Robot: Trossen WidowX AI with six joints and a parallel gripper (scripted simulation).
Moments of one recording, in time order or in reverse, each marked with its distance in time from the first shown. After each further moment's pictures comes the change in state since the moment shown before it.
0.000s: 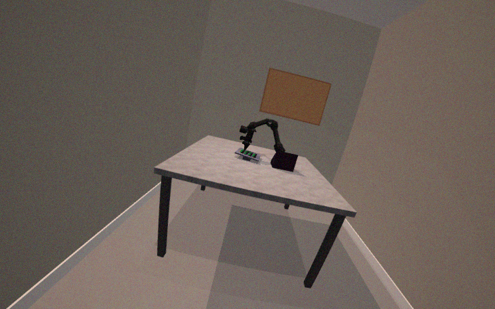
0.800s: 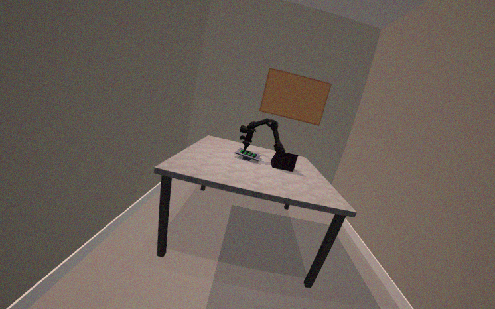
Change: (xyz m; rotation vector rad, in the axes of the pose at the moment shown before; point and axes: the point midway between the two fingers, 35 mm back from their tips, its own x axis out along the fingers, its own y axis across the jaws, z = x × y) arm -0.003 0.000 0.000 0.001 0.000 0.000
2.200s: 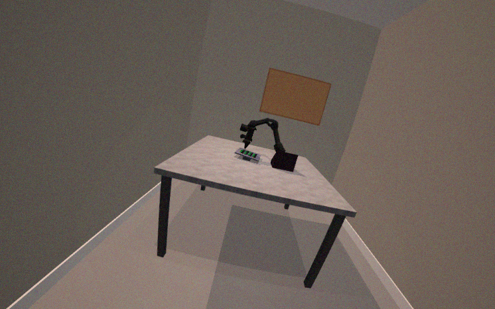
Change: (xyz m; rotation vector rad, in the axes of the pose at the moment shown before) arm -0.013 0.001 0.001 0.001 -0.004 0.002
